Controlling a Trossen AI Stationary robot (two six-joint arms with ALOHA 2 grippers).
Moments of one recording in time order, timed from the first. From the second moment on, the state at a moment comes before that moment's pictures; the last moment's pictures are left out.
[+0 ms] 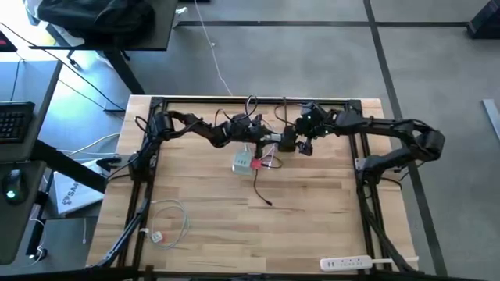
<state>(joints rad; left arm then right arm) 0.35 2.21 1.08 0.90 0.30 0.26 -0.52 1.37 0.73 -0.28 -0.11 -0.37</state>
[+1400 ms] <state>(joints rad) 0.35 2.07 1.08 1.36 0.42 -0.15 -0.52 0.96 0.66 0.05 -0.39 -0.19</state>
